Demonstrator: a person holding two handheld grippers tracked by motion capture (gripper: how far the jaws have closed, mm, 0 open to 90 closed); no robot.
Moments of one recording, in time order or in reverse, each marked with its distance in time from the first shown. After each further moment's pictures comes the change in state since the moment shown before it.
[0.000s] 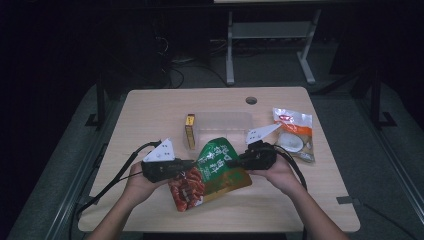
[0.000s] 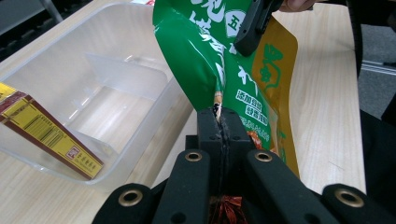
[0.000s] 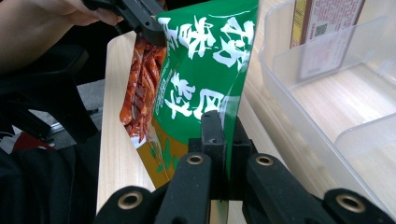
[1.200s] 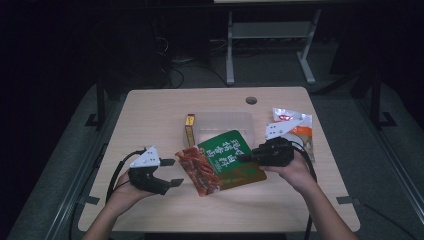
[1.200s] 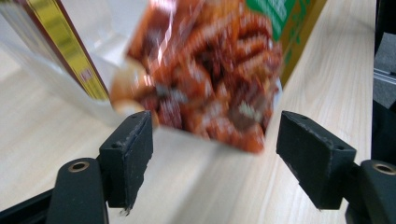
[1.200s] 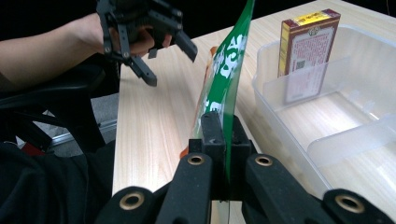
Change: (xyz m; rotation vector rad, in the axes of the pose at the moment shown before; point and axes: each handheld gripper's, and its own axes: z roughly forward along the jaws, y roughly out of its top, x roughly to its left) left arm 0.004 -0.052 -0.015 0.058 0.043 -0.129; right arm 0.004 0.002 -0.046 -0.100 0.004 -0.047
